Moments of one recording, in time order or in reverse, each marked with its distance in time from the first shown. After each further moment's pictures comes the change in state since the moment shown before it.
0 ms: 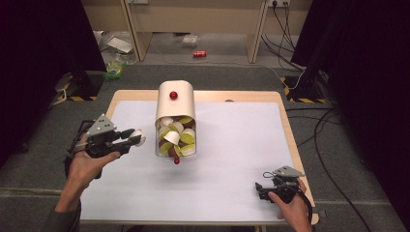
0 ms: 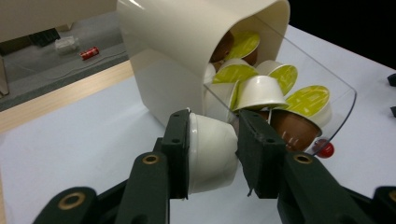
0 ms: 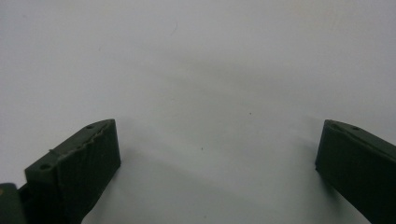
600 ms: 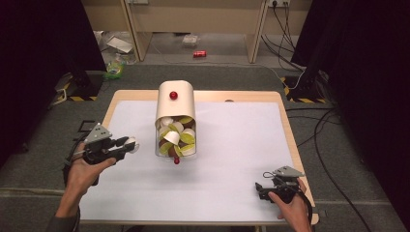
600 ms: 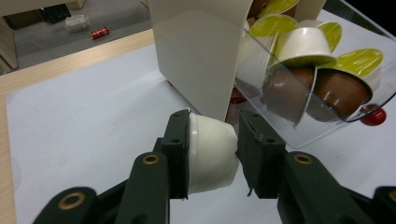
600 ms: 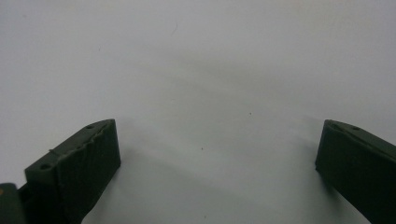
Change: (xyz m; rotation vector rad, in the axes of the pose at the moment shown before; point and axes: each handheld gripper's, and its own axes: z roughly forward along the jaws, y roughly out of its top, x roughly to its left) left arm 0.017 -0.038 0.009 0.039 0.040 -0.058; right arm 0.000 0.000 0.000 -0.001 -0.001 -0.002
